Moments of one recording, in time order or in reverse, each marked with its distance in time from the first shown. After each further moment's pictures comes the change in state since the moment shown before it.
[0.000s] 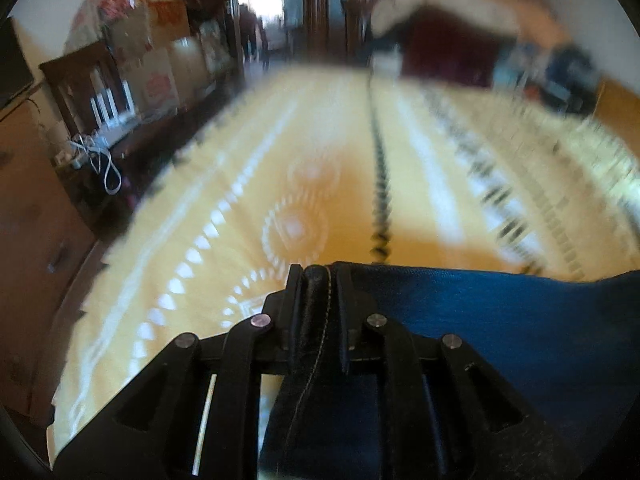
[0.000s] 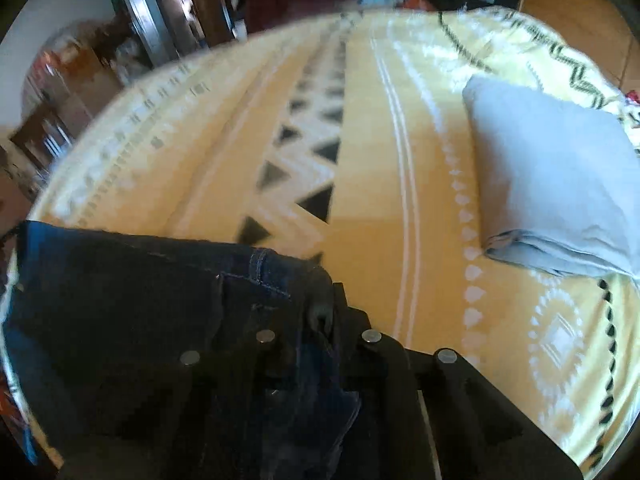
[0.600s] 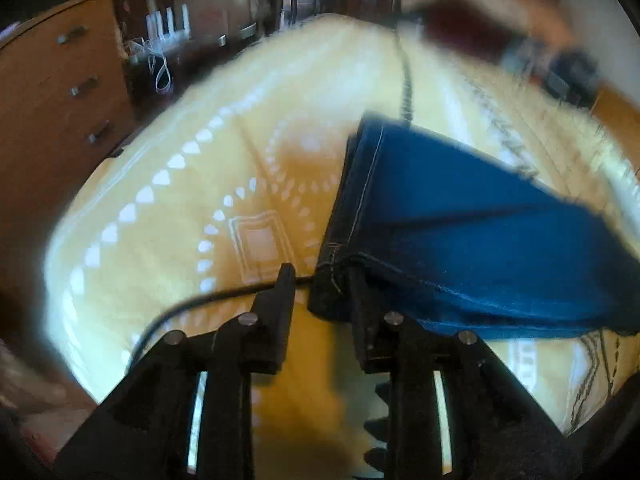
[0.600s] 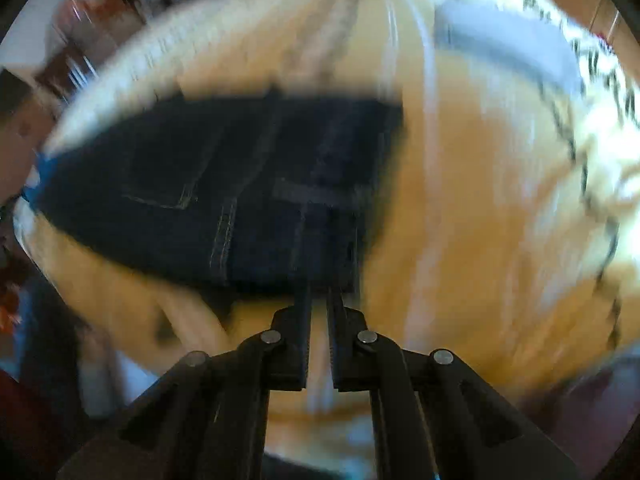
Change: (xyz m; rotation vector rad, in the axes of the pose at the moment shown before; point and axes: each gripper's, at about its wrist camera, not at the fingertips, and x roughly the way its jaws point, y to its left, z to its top) left arm -0.117 0.076 -0.215 -0.175 0.113 -0.014; right arm -0.147 0.039 -0.262 -0.061 0.277 -0.029
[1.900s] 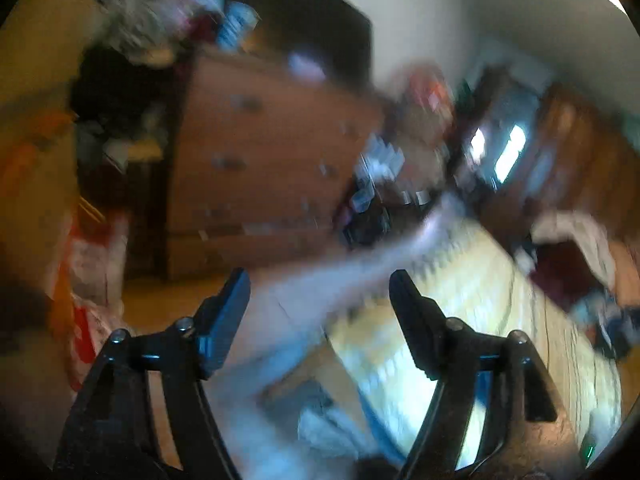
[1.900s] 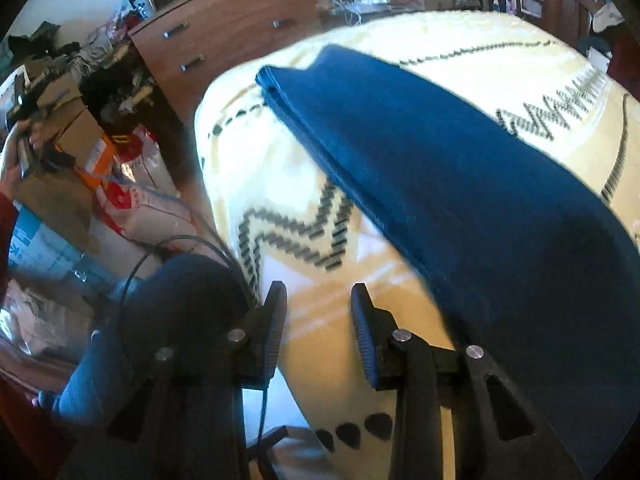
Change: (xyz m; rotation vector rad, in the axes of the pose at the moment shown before) left arm -0.276 0.194 -0.092 -0.592 -0.433 0.283; right arm 0.042 0.540 0.060 -0.762 -0.066 0.492
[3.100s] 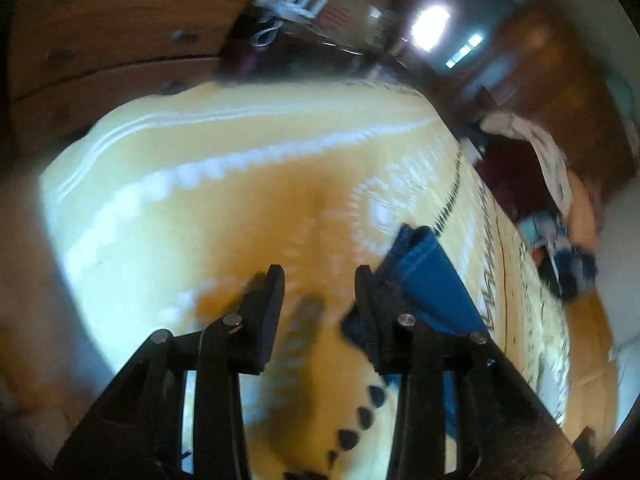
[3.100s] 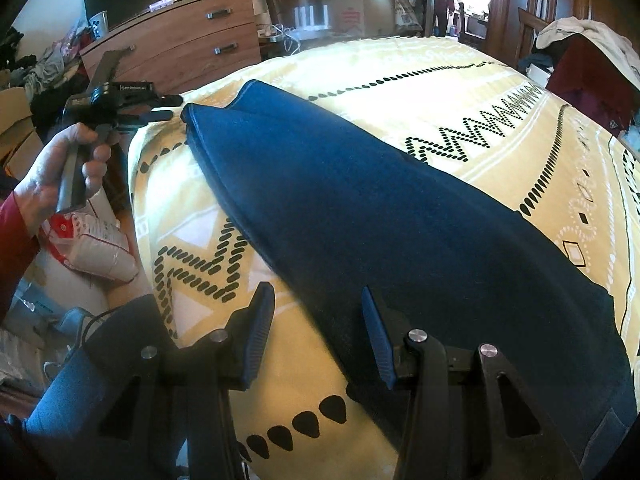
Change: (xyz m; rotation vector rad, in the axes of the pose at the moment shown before) left arm 0.220 -0.169 -0.129 -0.047 0.436 -0.257; right arm -0.010 -0.038 0.009 0.043 -0.085 -0.224
